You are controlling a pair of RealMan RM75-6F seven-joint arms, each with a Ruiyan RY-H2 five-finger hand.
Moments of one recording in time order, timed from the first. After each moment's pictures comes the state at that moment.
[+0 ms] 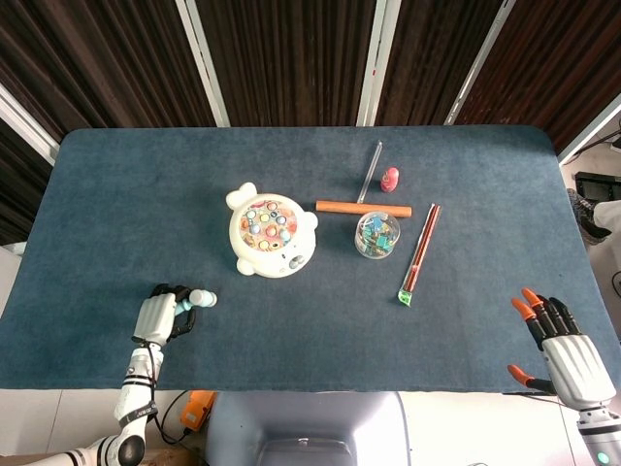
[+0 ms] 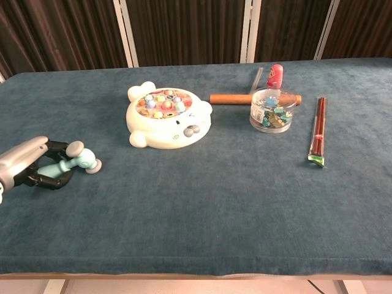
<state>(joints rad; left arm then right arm) -0.41 -1.72 -0.19 -1.30 1.11 1.12 0.16 0.05 -1.05 -0.04 -1.62 -1.64 1.48 0.02</state>
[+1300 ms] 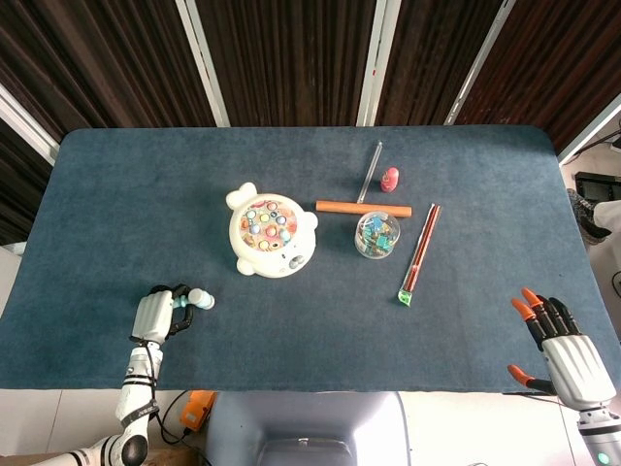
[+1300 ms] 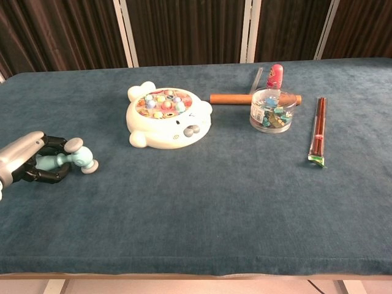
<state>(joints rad) -0.41 -1.75 -0.20 -1.27 1.13 1.16 0.12 0.05 -1.05 -0.04 -1.61 -1.64 1.48 0.02</state>
